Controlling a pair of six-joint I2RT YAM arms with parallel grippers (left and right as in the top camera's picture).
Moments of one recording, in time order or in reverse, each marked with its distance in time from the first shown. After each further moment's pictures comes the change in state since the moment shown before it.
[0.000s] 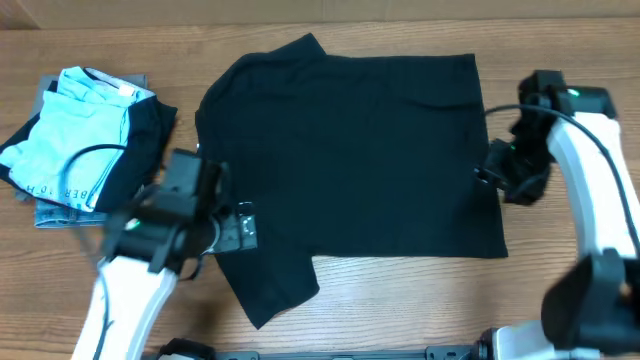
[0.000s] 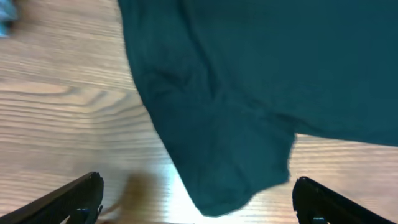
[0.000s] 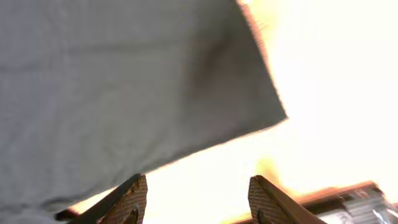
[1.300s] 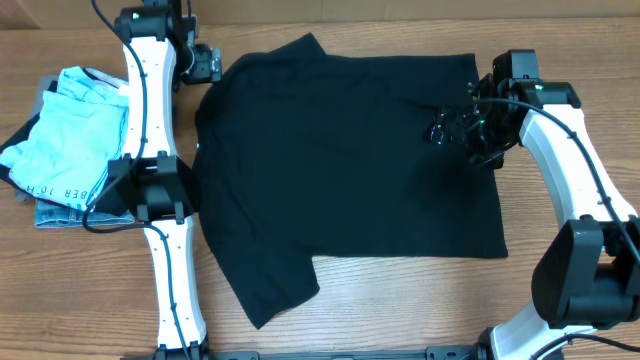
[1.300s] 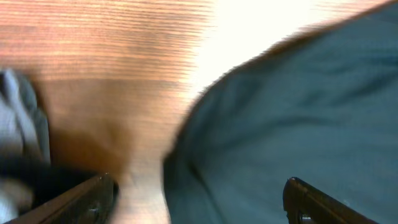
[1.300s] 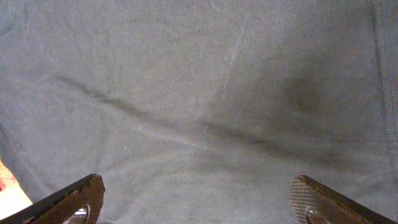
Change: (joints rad) left arm 0.309 1.527 1.783 -0.226 0.057 0.345; right arm 0.081 0.147 0.000 0.427 -0.274 -0.122
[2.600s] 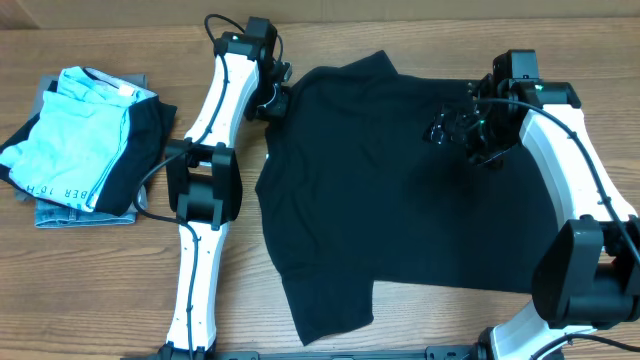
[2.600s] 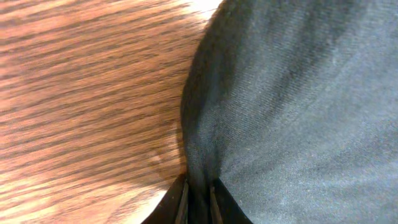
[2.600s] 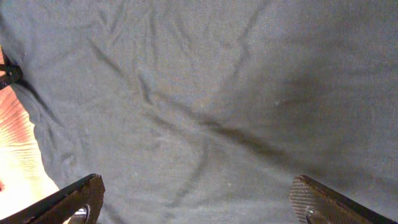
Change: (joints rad) left arm -0.240 -0.012 -0.402 0.182 0.085 0.112; right arm 0.000 0.000 0.000 0.000 0.000 0.000
